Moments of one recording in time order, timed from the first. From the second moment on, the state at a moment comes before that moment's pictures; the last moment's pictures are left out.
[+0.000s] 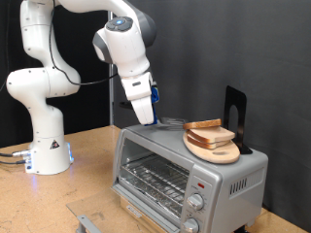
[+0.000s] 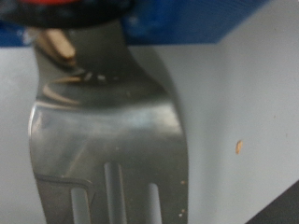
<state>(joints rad) -0.08 -0.31 0.28 -2.48 0.60 2.12 -0.32</state>
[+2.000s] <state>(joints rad) -0.12 -0.25 0.24 -2.38 0.60 2.11 -0.29</state>
